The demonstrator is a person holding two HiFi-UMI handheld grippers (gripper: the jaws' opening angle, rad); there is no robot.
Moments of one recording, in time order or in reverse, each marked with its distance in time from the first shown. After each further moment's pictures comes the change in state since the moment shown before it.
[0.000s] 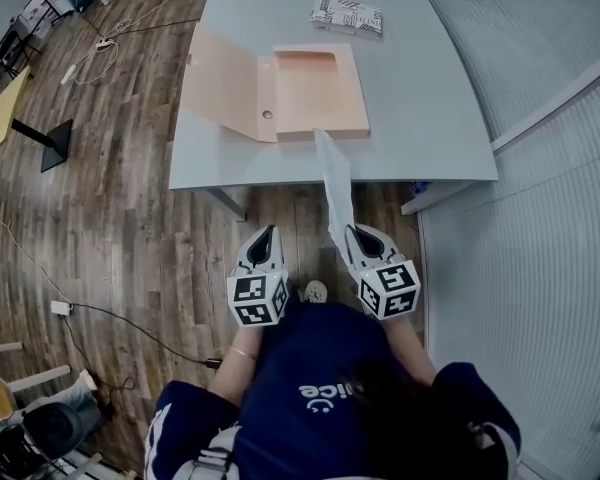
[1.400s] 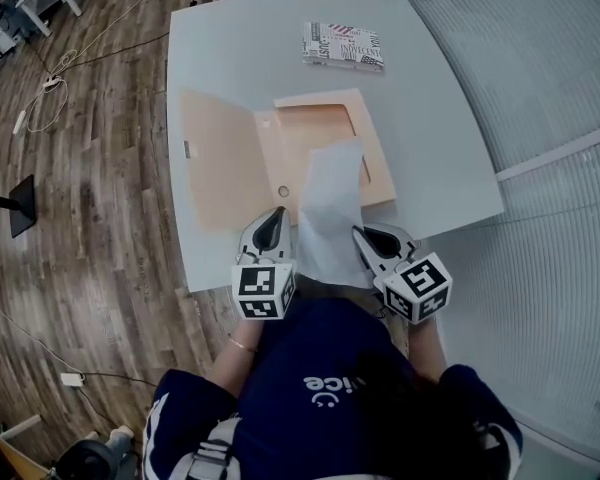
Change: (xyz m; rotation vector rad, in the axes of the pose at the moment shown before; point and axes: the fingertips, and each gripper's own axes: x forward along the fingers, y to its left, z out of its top) left arm 0.189 0.102 0.162 0.091 -0.046 -0.270; right arm 0.168 -0.010 0.160 -0.078 0.070 0.011
